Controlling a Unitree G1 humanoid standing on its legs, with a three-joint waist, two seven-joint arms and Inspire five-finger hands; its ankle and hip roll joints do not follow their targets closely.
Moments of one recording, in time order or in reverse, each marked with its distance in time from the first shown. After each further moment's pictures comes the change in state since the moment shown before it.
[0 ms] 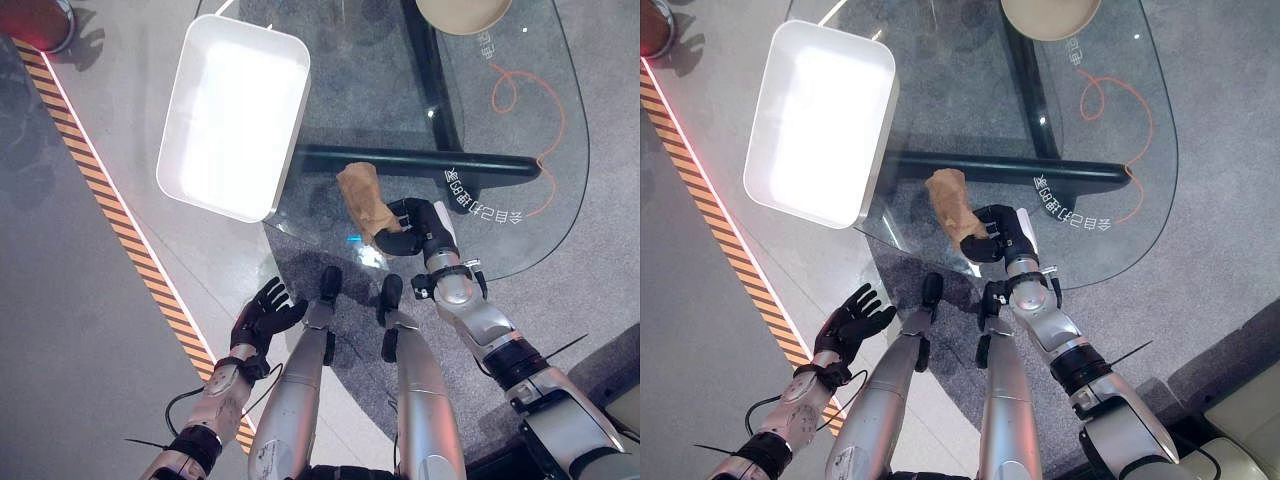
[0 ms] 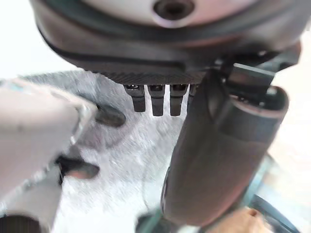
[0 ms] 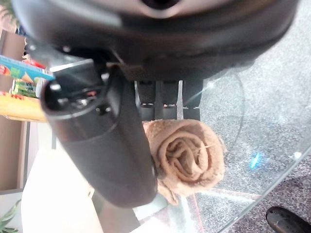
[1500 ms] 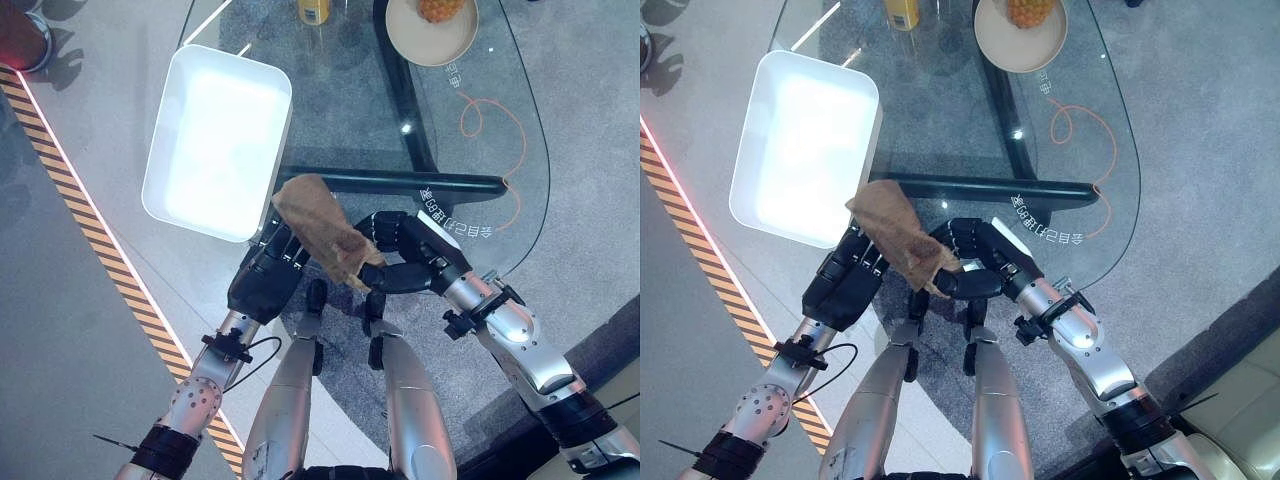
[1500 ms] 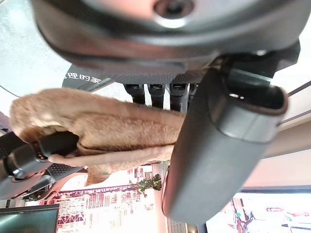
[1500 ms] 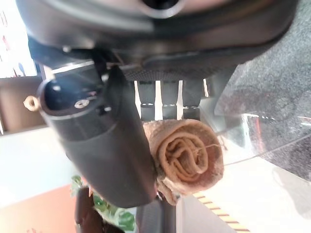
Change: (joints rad) left arm 0.019 0.115 0.085 -0.466 -0.678 0.229 -0.386; right arm 0.228 -0.174 -0.065 -0.408 0.136 -0.227 0.529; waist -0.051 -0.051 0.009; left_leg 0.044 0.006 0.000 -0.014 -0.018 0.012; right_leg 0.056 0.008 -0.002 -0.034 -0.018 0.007
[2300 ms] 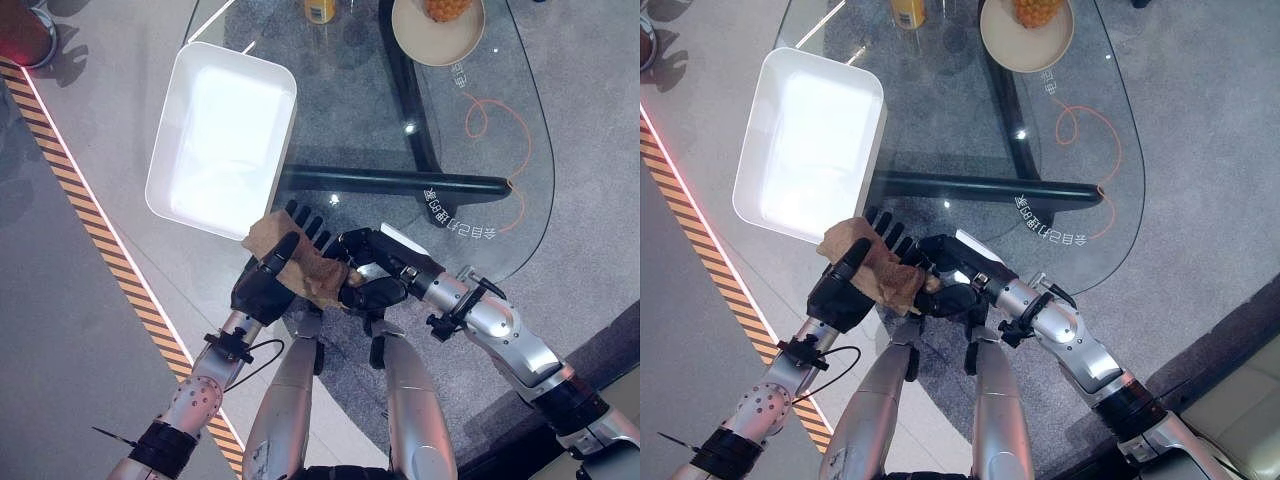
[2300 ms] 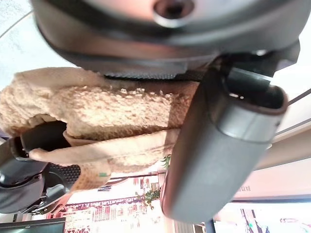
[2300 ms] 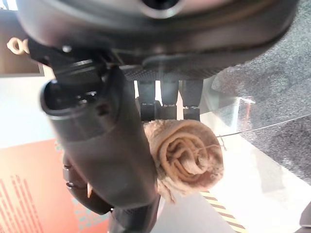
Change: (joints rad) left arm -0.002 0.035 -0.060 0.017 0.005 -0.037 0.041; right arm -0.101 -0.035 0.139 0.000 -0.136 0.038 0.037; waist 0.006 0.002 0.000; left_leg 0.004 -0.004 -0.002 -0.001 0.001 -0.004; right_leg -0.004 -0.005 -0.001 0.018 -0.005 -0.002
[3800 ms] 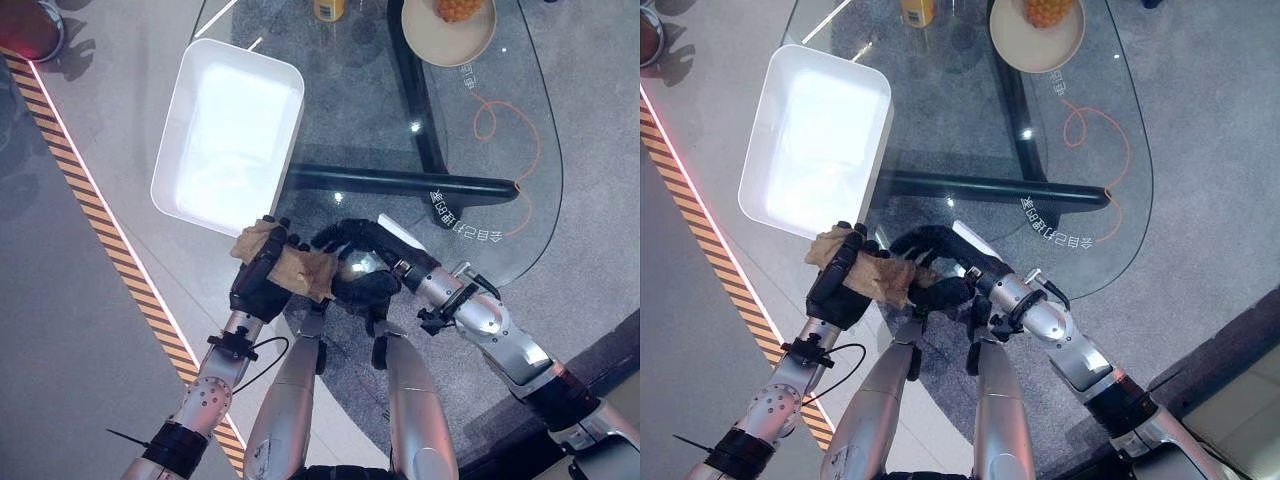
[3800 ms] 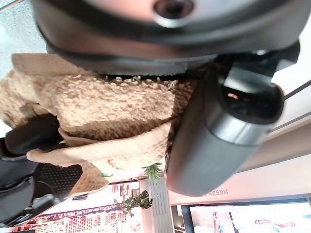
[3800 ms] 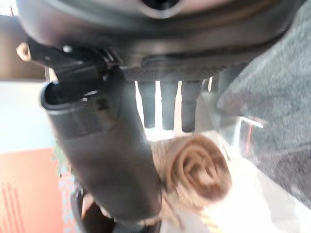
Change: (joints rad) left arm -0.010 -0.085 0.008 0.036 -0.006 -0.082 0.000; right arm -0.001 0.040 -0.027 -0.014 -0.062 0.023 -0.170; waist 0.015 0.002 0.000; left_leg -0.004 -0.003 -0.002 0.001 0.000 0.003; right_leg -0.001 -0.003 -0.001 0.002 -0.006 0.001
